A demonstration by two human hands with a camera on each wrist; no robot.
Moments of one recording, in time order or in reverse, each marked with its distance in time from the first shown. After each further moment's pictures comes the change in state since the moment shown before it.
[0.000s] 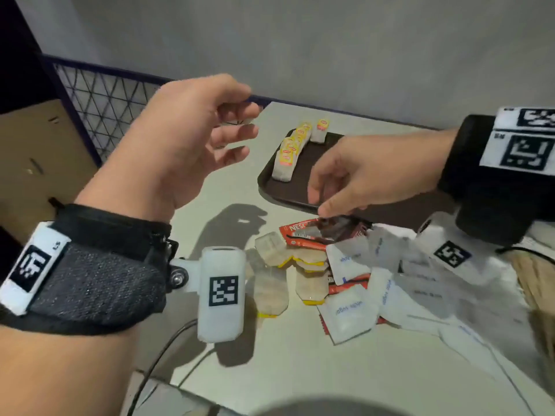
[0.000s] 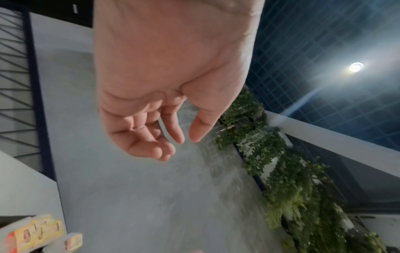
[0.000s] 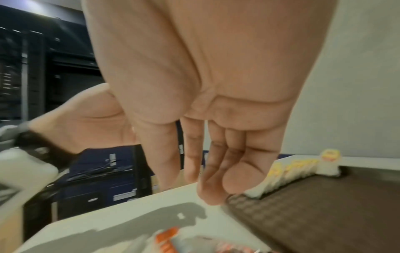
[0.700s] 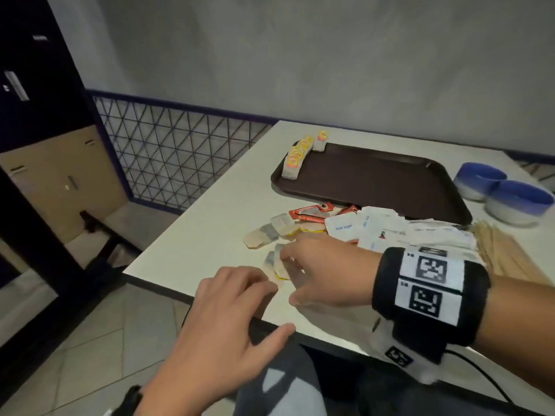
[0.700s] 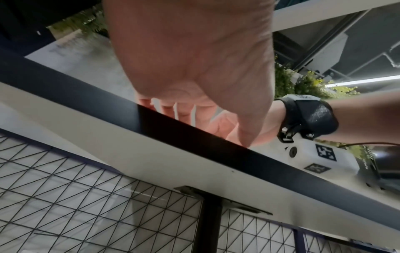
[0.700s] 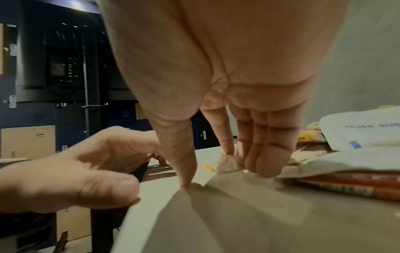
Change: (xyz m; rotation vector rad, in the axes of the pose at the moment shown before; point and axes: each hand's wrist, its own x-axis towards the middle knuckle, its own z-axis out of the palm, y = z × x) left_hand -0.198 -0.130 -0.056 1.187 -0.268 0.434; right_hand -0.067 -0.075 0.138 -0.133 0.073 -0.028
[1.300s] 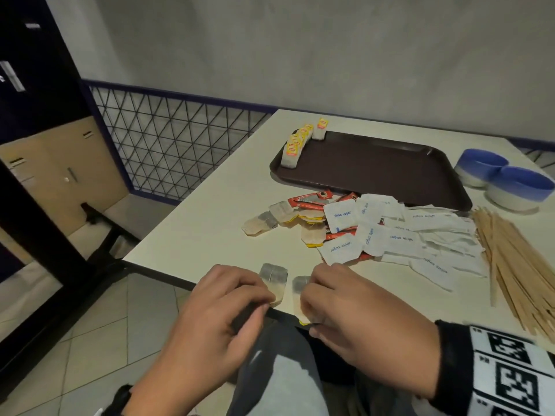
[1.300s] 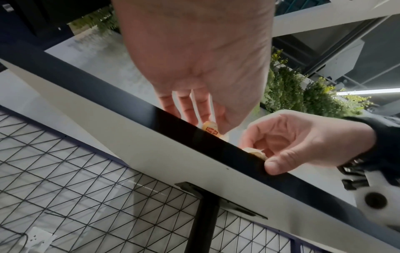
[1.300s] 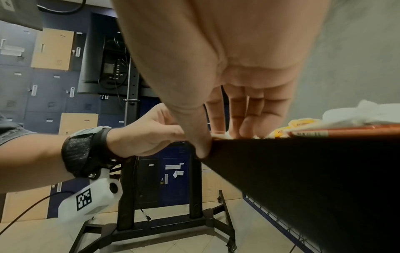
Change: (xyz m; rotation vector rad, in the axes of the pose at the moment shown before) left_hand -0.017 -0.010 0.008 -0.172 0.229 0.151; right_hand -0.075 -0.007 0.039 -0.062 0.093 -0.115
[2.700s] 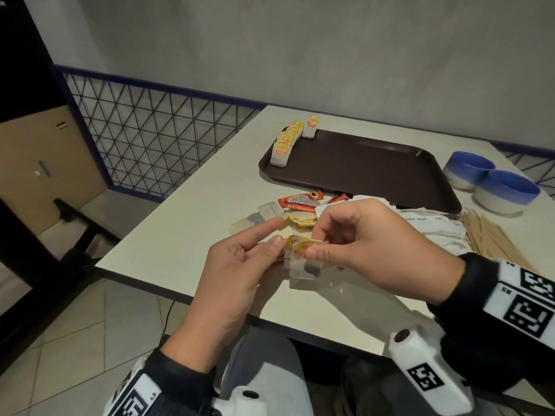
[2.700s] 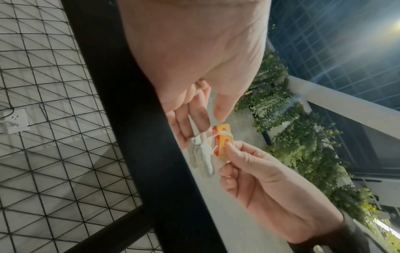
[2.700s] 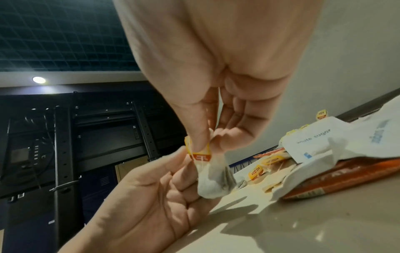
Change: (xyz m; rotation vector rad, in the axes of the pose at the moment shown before) left_hand 0.076 0.017 0.034 -1.210 0.138 -0.615; right_hand 0.036 0.049 -0.040 0.646 0.350 0.152
